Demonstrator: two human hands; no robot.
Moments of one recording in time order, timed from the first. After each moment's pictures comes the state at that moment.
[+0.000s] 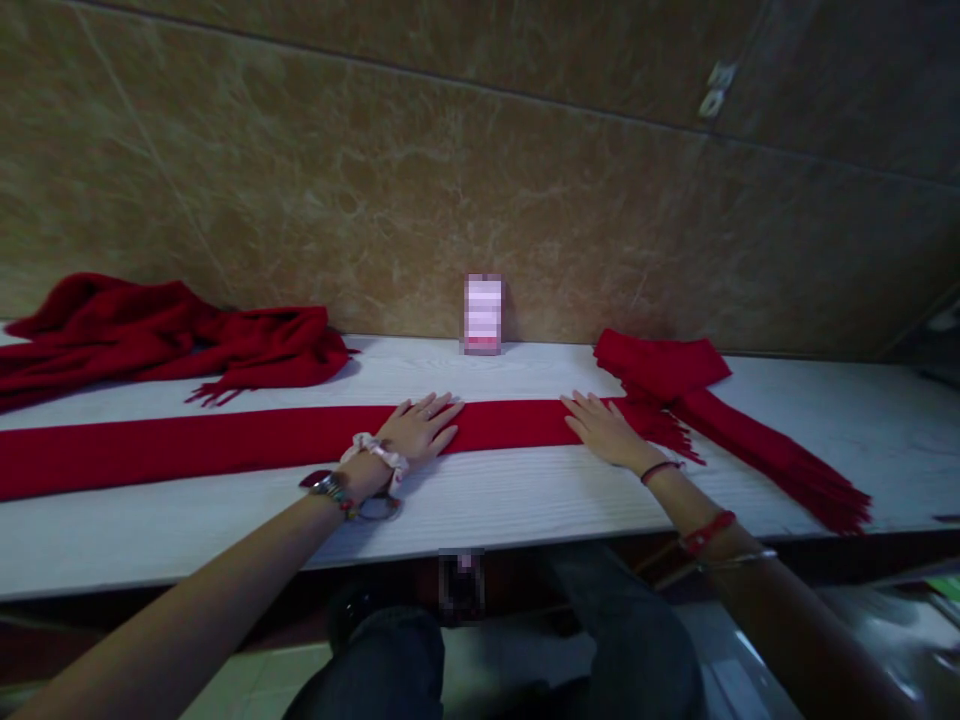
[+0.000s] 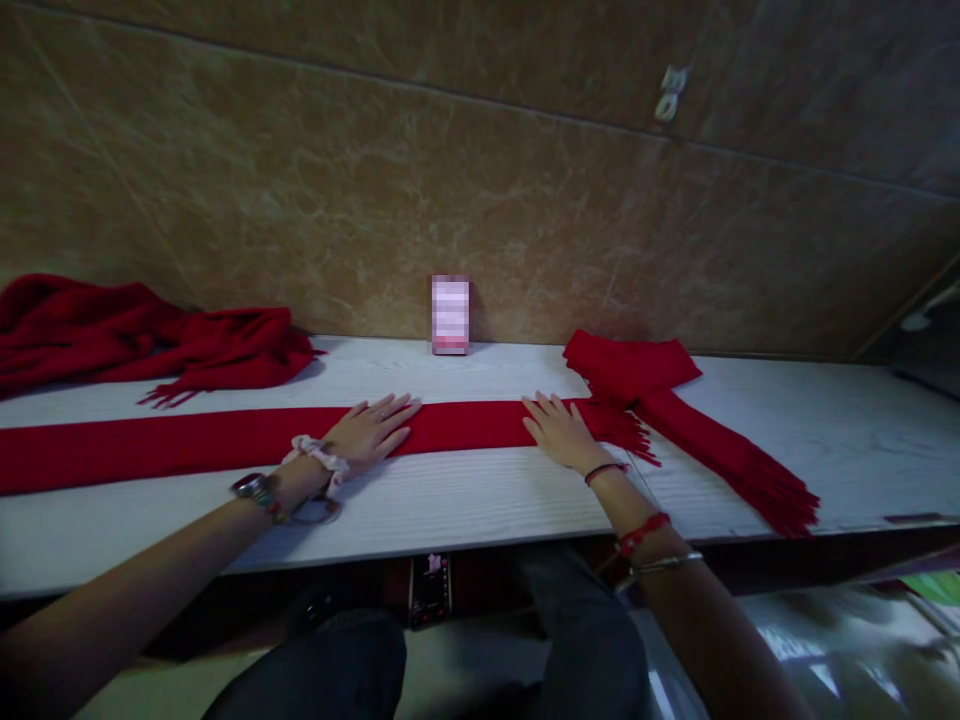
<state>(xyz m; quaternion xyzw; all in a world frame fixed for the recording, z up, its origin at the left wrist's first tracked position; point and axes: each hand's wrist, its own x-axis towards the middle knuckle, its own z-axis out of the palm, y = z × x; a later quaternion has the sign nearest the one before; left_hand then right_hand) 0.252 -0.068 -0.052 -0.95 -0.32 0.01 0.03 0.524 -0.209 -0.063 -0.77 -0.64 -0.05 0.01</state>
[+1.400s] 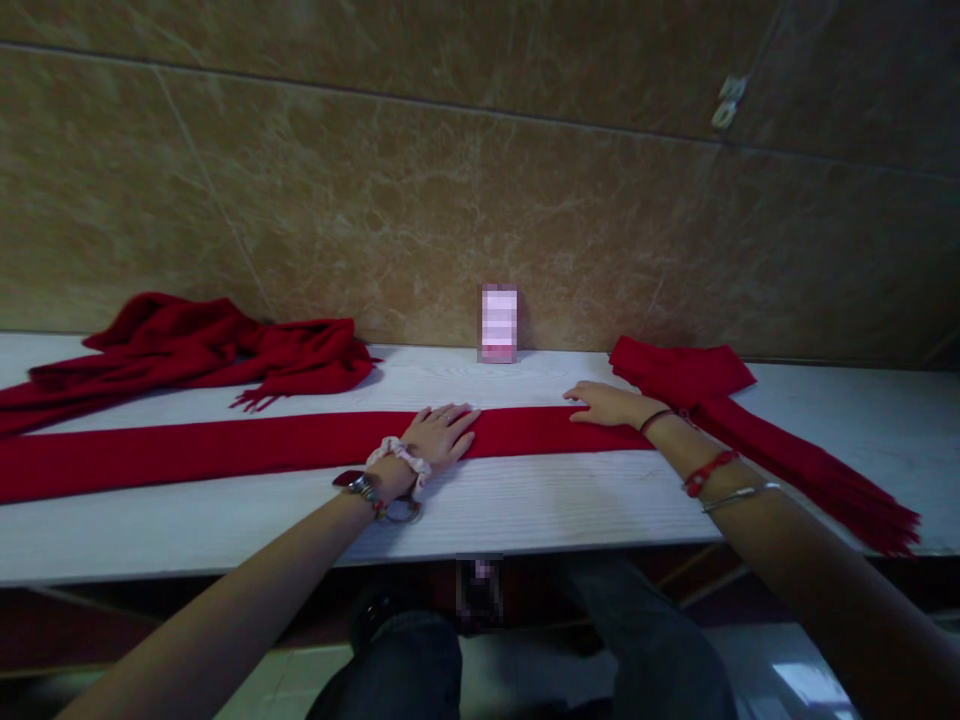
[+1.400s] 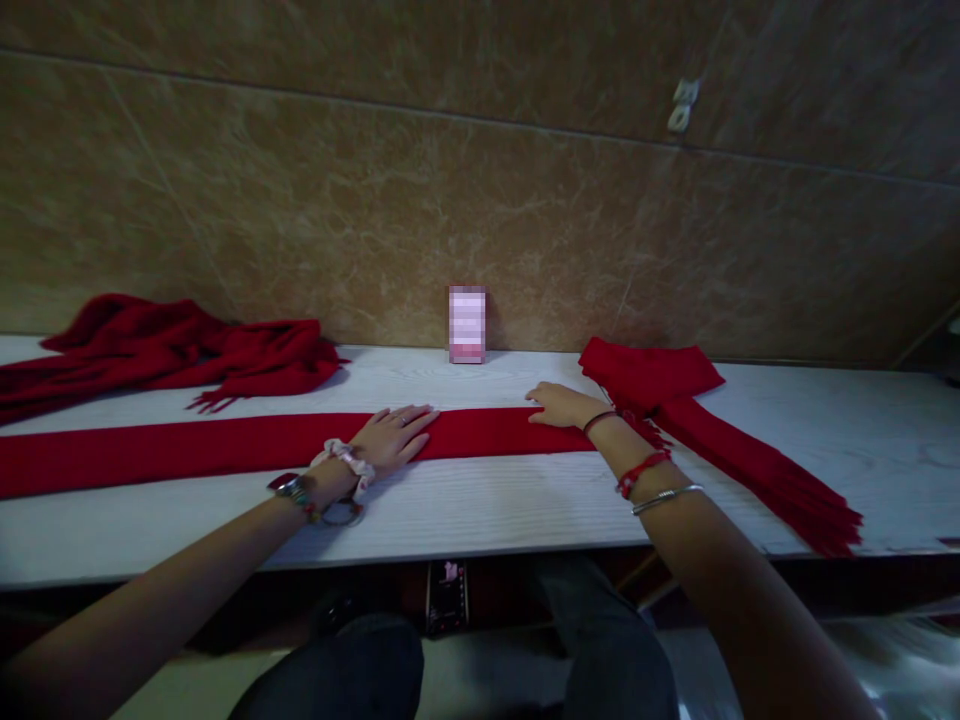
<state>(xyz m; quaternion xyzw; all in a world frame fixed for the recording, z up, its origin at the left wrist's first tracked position) 0.247 -0.067 -0.051 -0.95 -0.30 -0.04 0.03 0.528 -0.161 -0.006 -0.68 -0.73 0.03 -0.04</state>
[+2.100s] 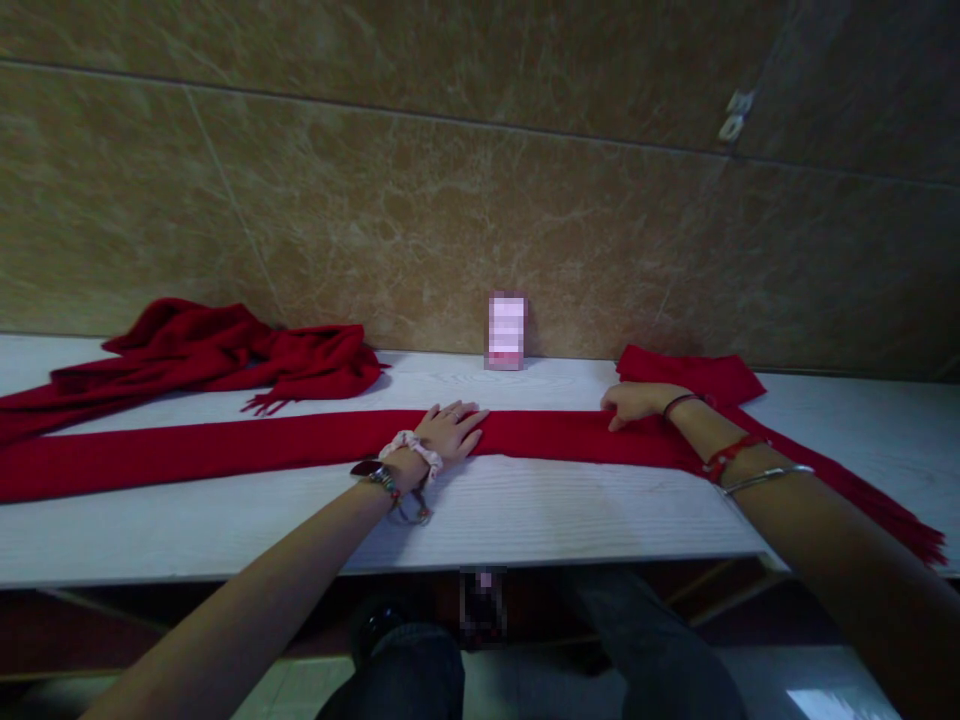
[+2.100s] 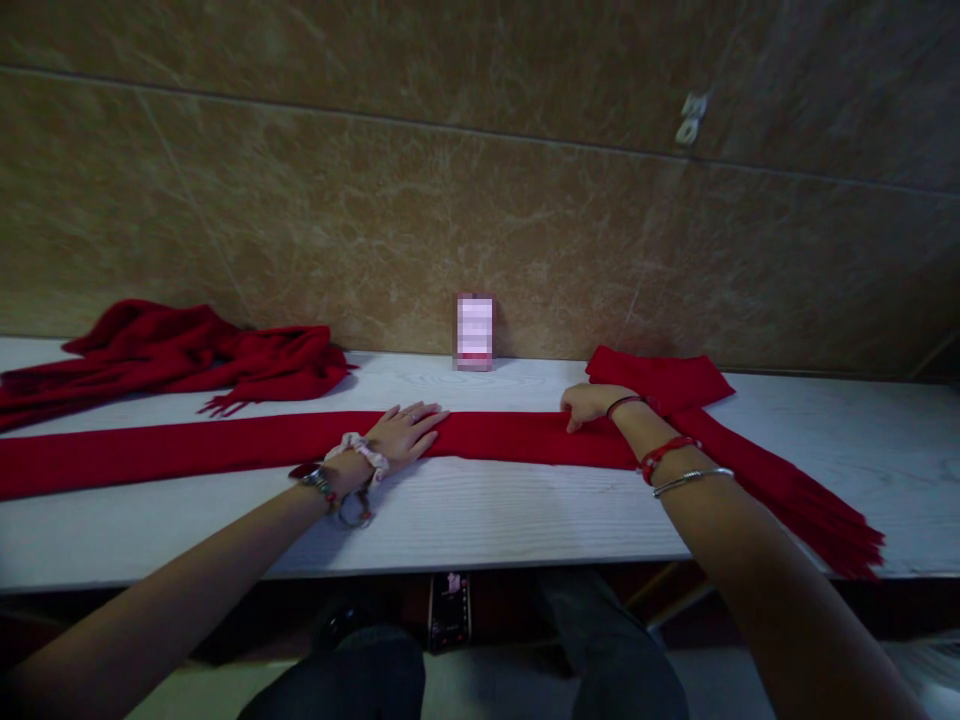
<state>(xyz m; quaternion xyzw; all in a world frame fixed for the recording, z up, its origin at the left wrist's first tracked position) 0.255 -0.048 -0.056 -0.95 -0.31 -0.04 0.03 0.543 -0.159 0.027 -0.72 -0.68 0.09 -0.14</state>
